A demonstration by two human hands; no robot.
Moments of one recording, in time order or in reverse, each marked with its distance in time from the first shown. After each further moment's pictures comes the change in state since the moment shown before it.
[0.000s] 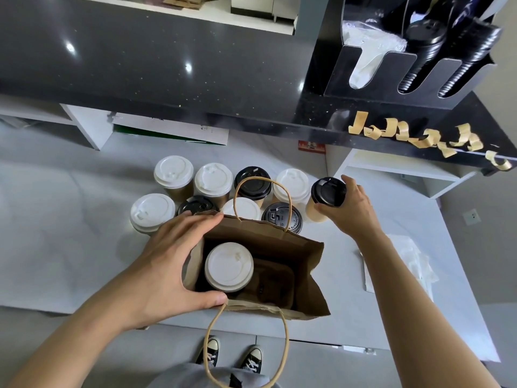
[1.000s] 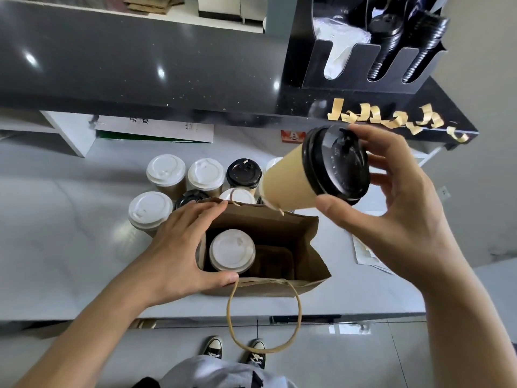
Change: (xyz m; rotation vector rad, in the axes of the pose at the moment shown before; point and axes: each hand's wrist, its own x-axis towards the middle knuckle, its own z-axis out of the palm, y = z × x) left_hand 0.006 -0.007 0.002 0.062 -0.056 0.041; right_hand -0.187 -0.098 -0.109 0.371 0.196 -0.495
